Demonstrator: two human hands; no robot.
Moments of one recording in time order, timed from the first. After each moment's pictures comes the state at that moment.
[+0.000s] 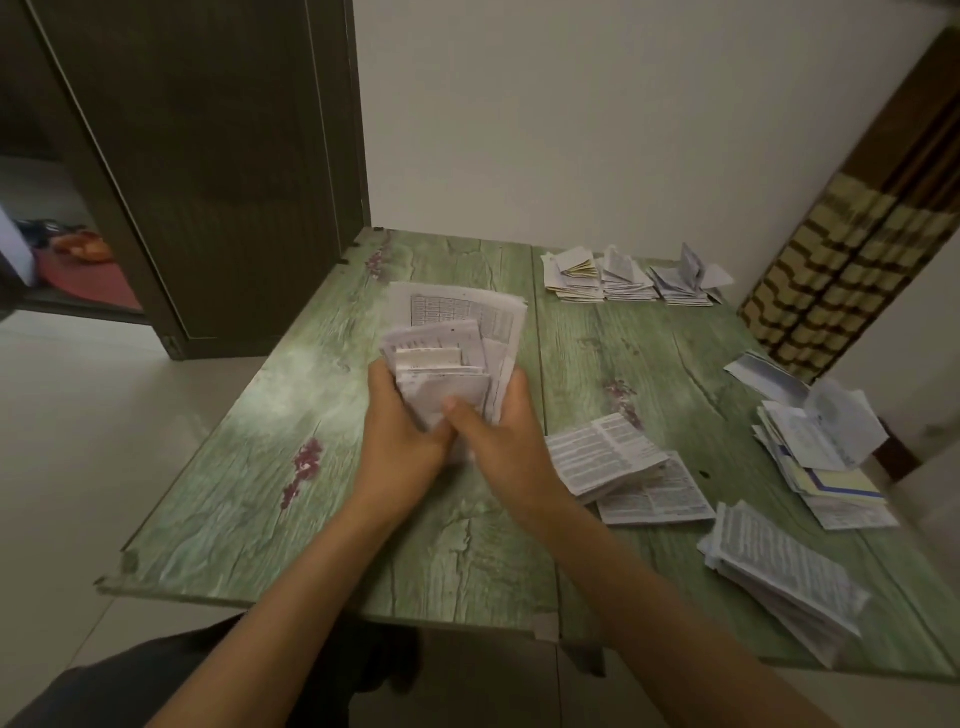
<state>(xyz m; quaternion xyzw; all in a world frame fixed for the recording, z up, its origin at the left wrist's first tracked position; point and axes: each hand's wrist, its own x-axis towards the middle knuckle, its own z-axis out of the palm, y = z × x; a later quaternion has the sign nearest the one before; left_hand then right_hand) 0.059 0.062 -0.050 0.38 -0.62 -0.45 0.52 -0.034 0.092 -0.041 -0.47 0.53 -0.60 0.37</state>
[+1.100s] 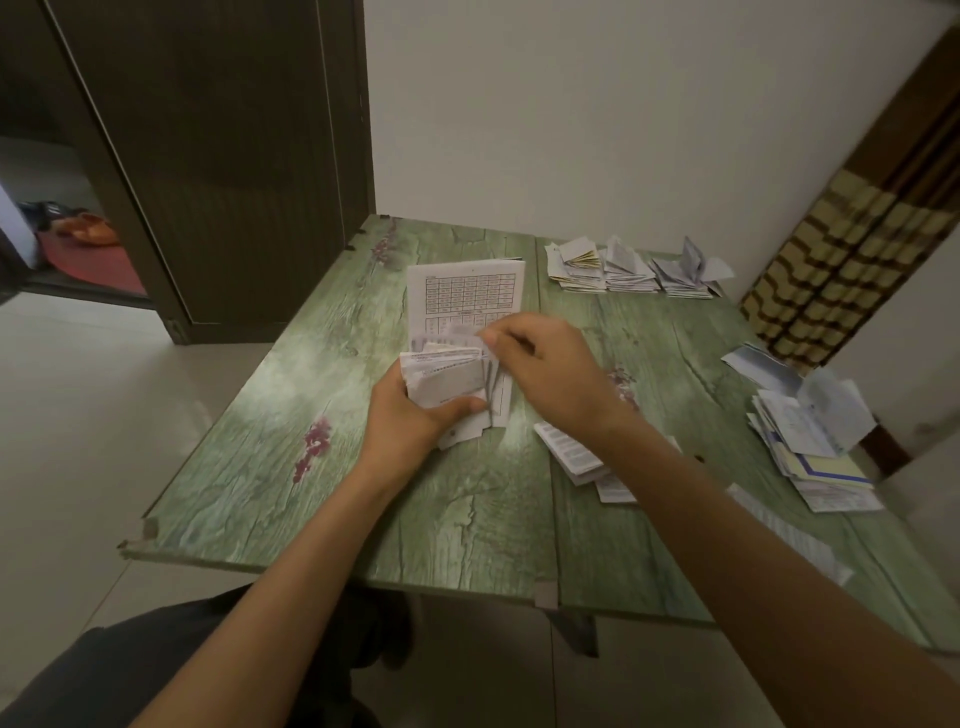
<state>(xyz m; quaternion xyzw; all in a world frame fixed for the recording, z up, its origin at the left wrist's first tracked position) 0.065 0.055 -0.057 0.39 -0.60 -0.48 0.50 -0.068 0.084 0.005 -0.66 0.61 -0.42 0.14</state>
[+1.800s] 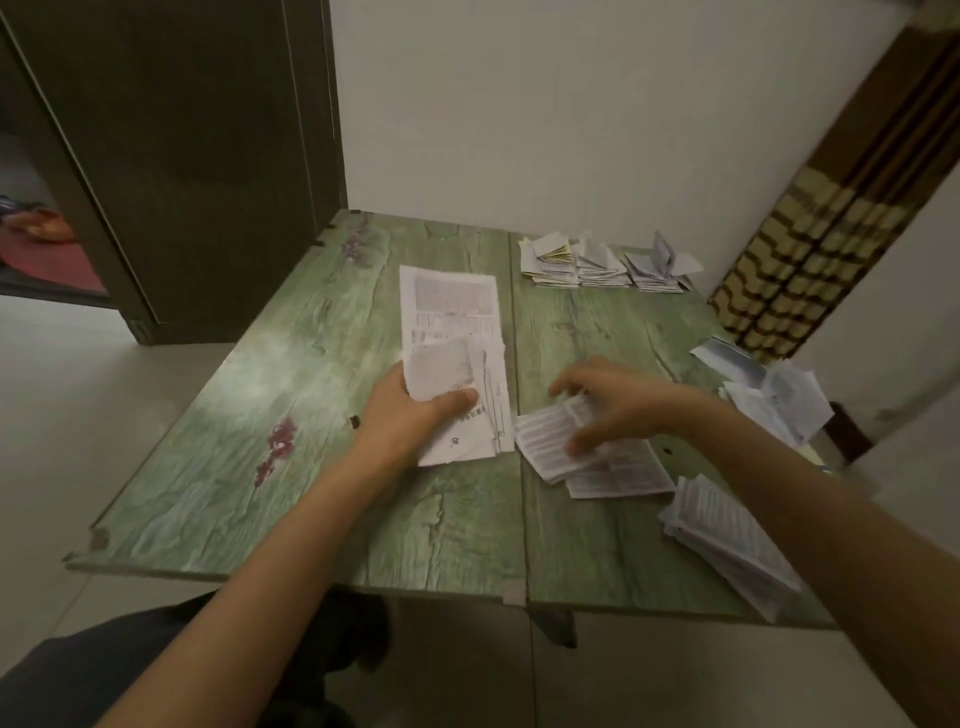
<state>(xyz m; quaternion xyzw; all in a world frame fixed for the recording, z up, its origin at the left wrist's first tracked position) 0.049 0.065 -0.039 0.44 -0.55 -0.60 0.38 -0.175 0.099 -0.003 -0.65 0.72 0.08 0.22</state>
